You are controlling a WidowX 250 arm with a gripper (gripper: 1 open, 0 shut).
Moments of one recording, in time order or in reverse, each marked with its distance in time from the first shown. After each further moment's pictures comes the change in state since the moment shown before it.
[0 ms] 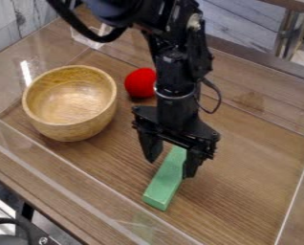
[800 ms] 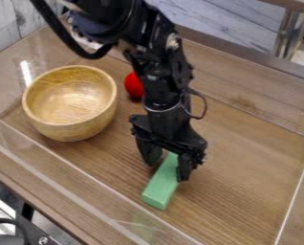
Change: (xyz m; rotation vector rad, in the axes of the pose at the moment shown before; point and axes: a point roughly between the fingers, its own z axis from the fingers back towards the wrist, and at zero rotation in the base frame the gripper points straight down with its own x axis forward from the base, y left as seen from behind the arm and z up) arm 0.011 0.026 -0.026 -0.046 -0.078 -0.022
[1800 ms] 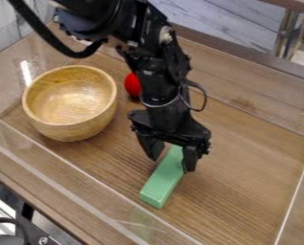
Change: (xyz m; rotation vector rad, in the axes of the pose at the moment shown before) arm 0.003 -0.013 0.013 -0.025 -0.073 0.075
